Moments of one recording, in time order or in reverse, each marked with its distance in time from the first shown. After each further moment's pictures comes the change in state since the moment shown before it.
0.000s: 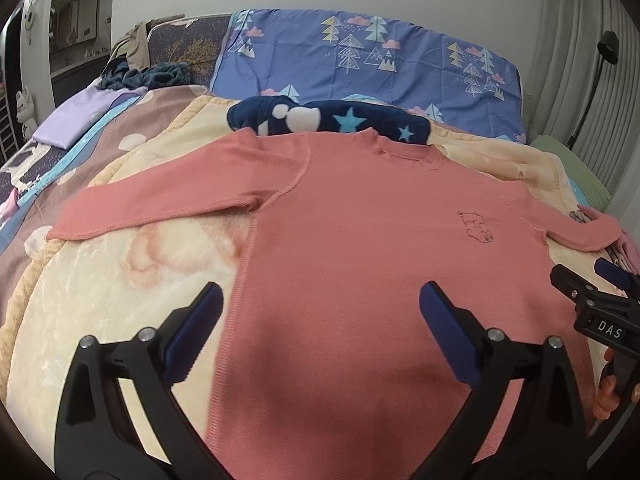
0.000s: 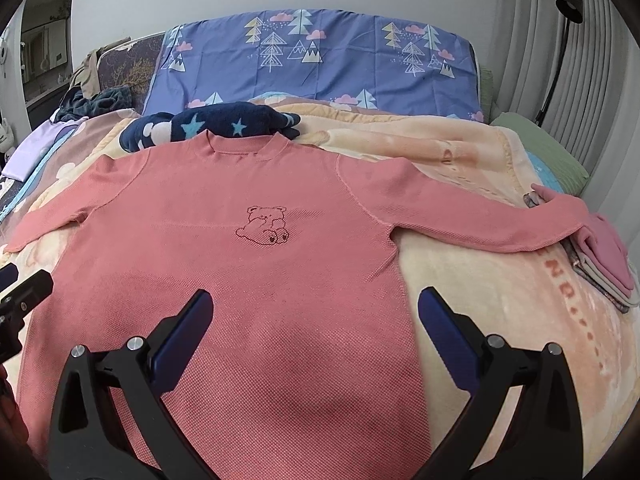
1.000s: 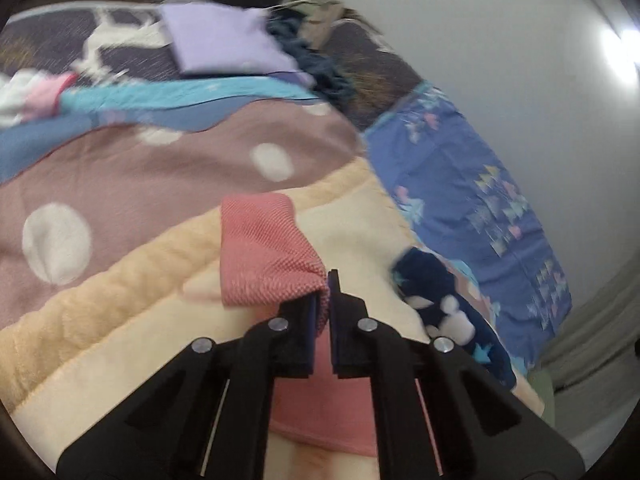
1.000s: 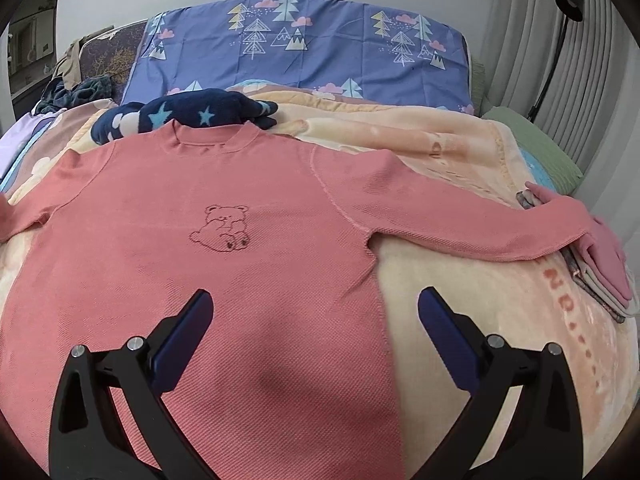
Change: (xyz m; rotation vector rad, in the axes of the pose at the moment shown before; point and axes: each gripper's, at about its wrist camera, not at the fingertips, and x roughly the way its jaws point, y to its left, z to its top) left arm 0.062 0.260 0.124 -0.643 -0.195 -0.018; right arm 0.035 -0.025 0.010 0.012 0.025 -0.073
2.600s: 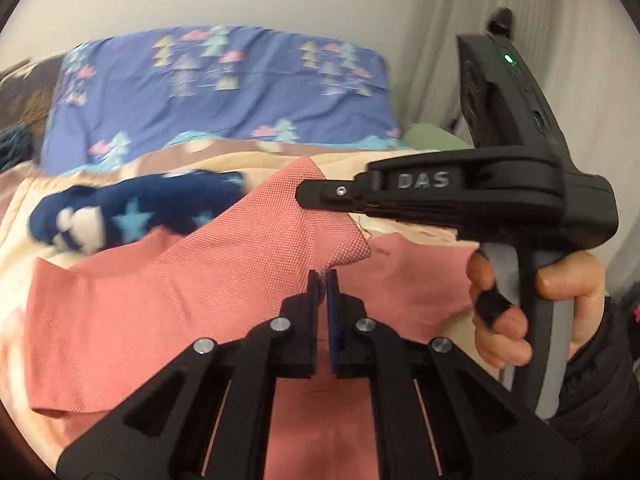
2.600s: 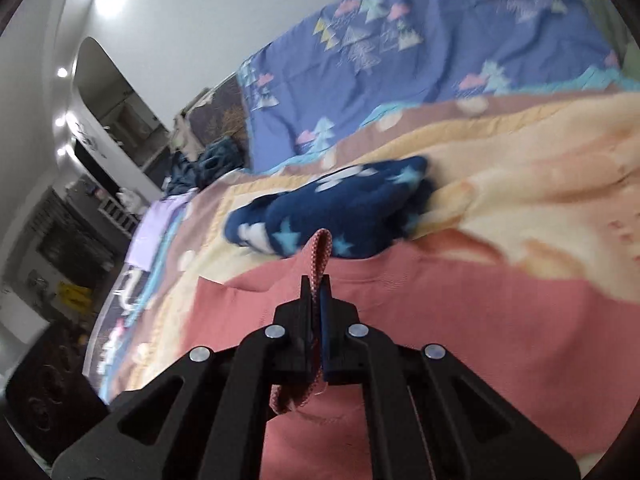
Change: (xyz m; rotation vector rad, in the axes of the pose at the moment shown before) left arm 0.015 -0.316 -0.244 0.851 0.328 -0.480; right arm 0.085 -0.009 0.165 0.161 0.056 0.645
